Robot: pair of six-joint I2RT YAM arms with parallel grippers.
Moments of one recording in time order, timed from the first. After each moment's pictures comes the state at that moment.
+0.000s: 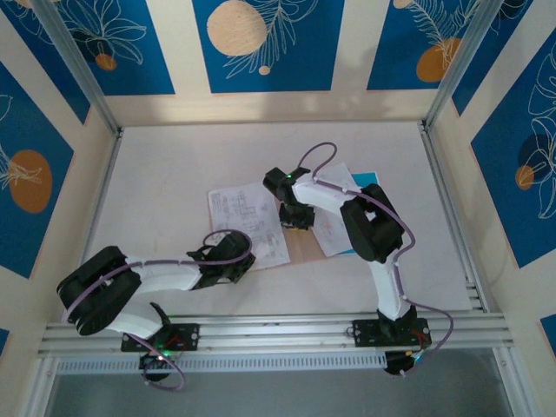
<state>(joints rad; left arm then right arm) -0.87 1.41 0.46 0.05 -0.10 -1.56 0.68 2.11 1.56 -1.04 0.15 0.86</state>
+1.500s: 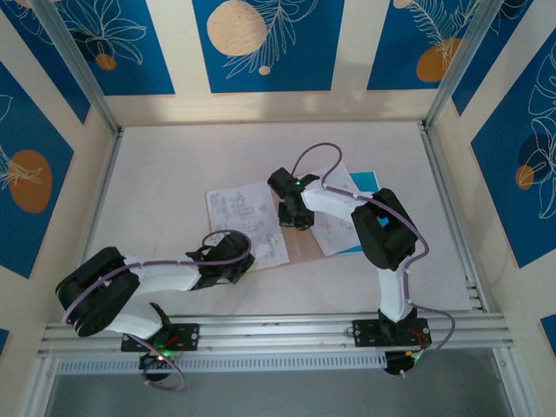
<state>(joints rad) -0.87 1.41 0.45 0.04 -0.10 -1.56 0.69 1.98 1.39 -0.79 0.11 0.73</state>
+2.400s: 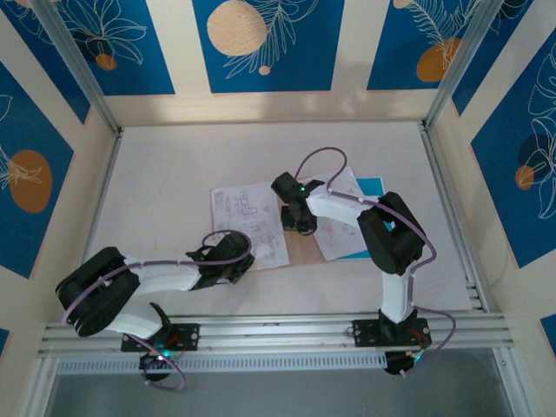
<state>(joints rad) -0.87 1.41 0.45 0.04 -0.10 -1.56 0.68 1.92 1.29 -0.73 0.08 0.74</state>
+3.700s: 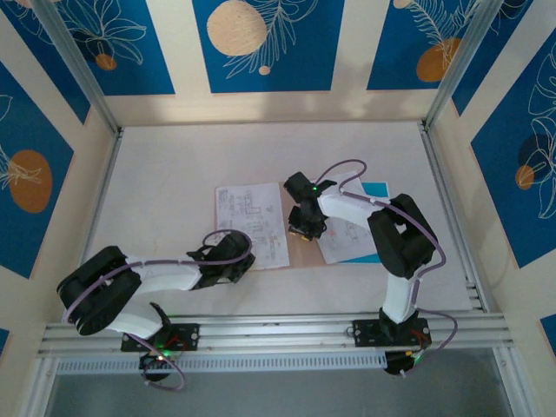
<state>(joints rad) -0.87 1.42 0.46 0.05 -0.10 -1.56 0.63 1.85 1.21 -0.74 -0.09 1.02</state>
